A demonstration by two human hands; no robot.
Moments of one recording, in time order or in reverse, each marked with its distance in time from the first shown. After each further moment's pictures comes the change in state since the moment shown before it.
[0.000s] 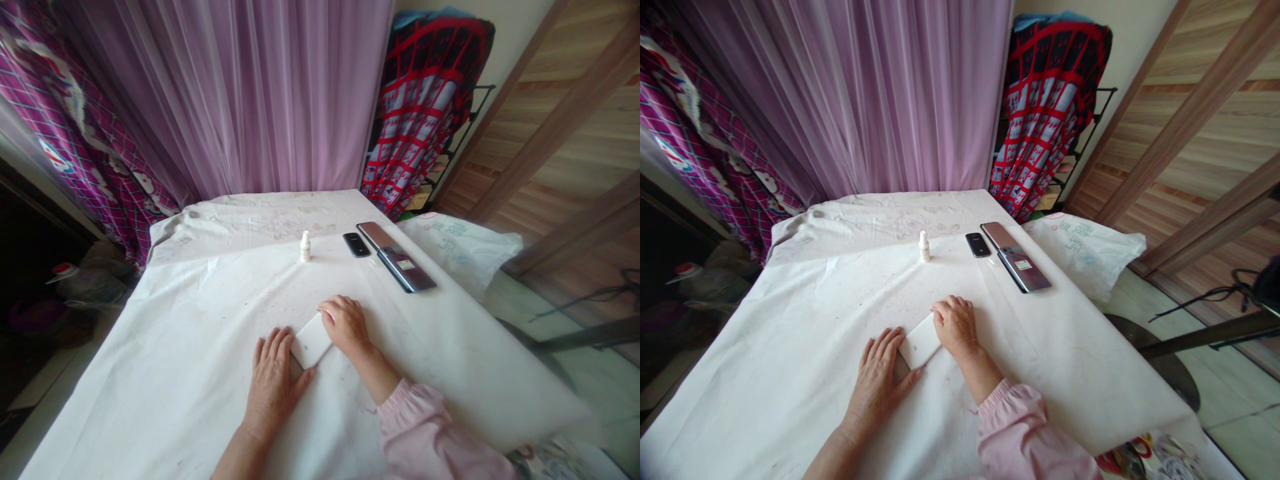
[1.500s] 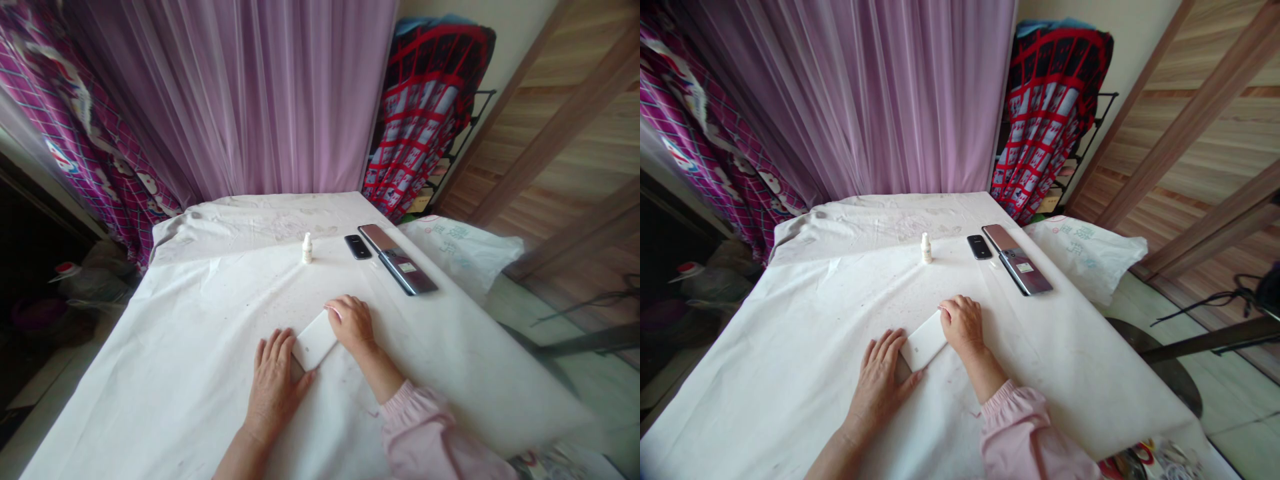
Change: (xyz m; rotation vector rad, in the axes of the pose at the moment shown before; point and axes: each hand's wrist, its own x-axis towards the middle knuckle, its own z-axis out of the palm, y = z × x) left_hand -0.001 0.000 -0.001 -0.004 -0.004 -0.004; right_hand 0.001 0.012 0.004 -0.014 0.056 0.049
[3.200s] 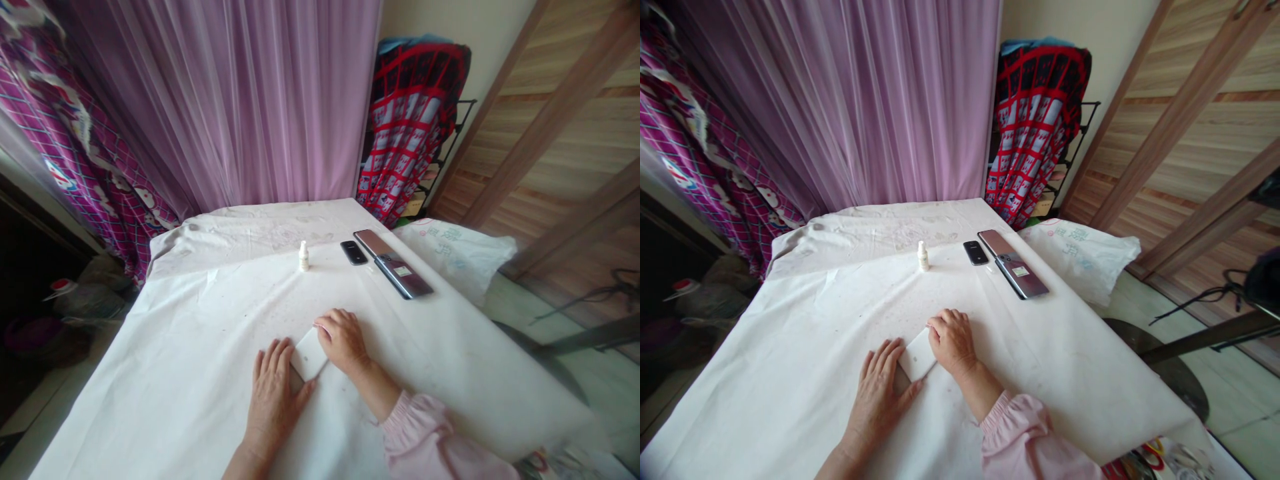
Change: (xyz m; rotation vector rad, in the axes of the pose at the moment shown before) left_hand -0.001 -0.004 0.002 0.047 0.045 0.036; right_hand -0.010 -0.019 0.000 0.048 -0.004 -0.111
